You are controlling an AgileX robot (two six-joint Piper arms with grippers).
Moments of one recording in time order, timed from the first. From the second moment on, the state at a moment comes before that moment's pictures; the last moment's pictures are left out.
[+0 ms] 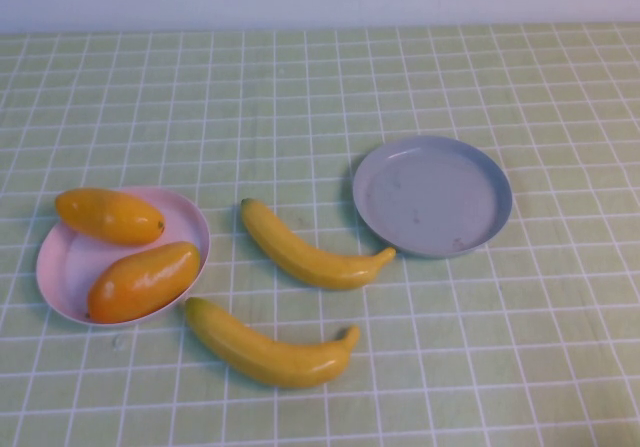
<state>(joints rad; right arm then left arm) 0.00 -0.01 0.03 0.12 0.36 -0.03 -0.28 -0.01 -0.09 0.16 0.17 -0.01</state>
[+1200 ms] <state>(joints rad) 0.00 -0.01 0.03 0.12 0.36 -0.03 -0.04 -0.01 0.03 0.07 0.37 -0.06</state>
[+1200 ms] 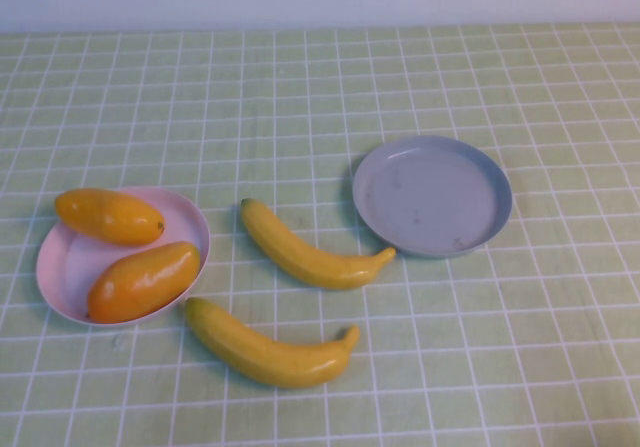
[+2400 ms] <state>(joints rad) 0.00 0.19 -0.24 0.66 0.44 -0.07 -0.04 -0.01 0.03 0.07 0.37 -0.06</state>
